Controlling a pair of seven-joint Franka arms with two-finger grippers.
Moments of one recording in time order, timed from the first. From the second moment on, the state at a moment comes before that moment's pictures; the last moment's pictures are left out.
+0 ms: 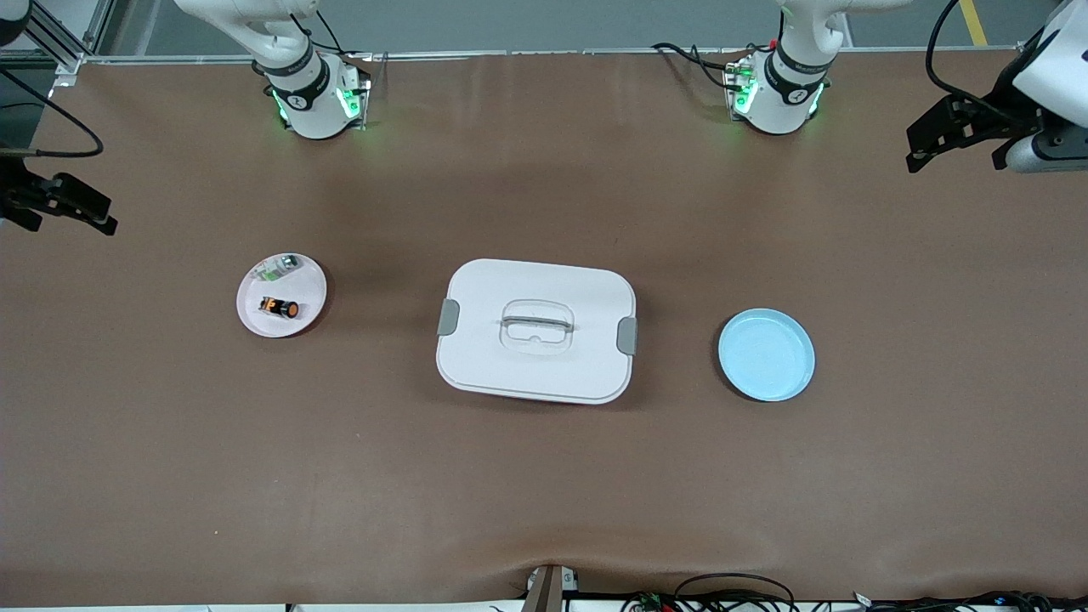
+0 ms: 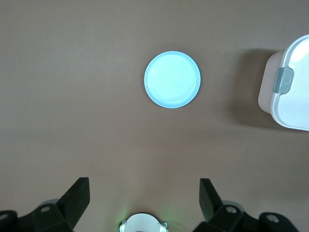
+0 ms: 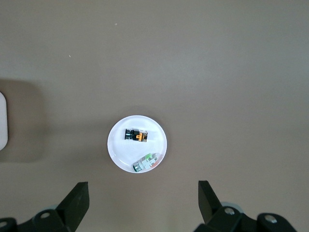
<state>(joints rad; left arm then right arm) -0.03 -0.03 -0.13 -1.44 0.02 1.36 -0.16 -0.04 -0.06 -0.04 -1.68 -0.04 1.62 -0.03</state>
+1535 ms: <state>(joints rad) -0.04 0.05 -0.15 -1.53 0.02 1.50 -0.16 -0.04 0.22 -0.04 -1.96 0.03 1.98 -0.02</state>
